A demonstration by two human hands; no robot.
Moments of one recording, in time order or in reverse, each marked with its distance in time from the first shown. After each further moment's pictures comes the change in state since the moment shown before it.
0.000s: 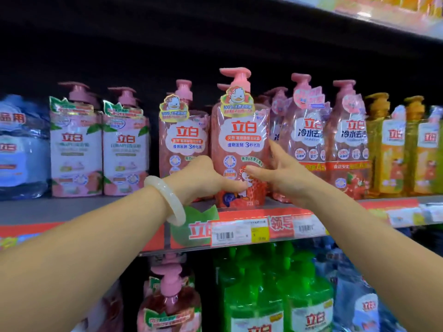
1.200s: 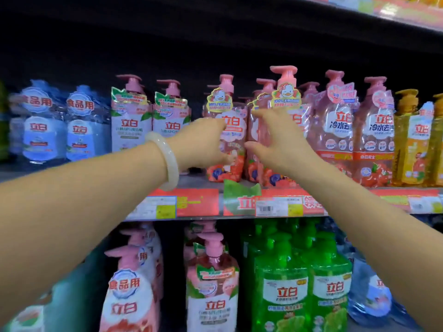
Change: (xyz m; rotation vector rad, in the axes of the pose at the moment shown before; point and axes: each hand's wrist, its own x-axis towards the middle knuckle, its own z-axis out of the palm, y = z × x) left_hand -0.074 0.017 -0.078 0.857 0.195 0.253; right_hand -0.016 -0.070 0.094 -1.017 0.237 -0.316
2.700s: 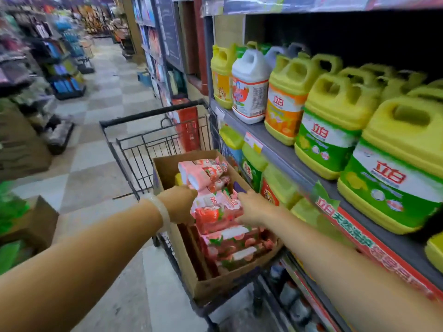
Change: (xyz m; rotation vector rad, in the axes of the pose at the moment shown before) left_hand -0.825 -0.733 -0.156 0.320 -0.876 -1.410; right_hand -0.218 -0.998 0.568 0.421 -1.393 -0.916
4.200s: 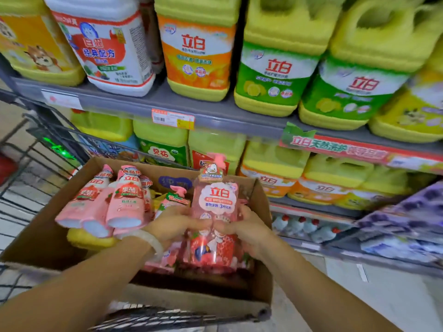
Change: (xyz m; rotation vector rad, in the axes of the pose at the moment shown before) left_hand 0.201 -0.046 0.052 -1.113 -0.843 0.342; right_hand 0.091 -0.069 0.091 1.867 0.669 0.827
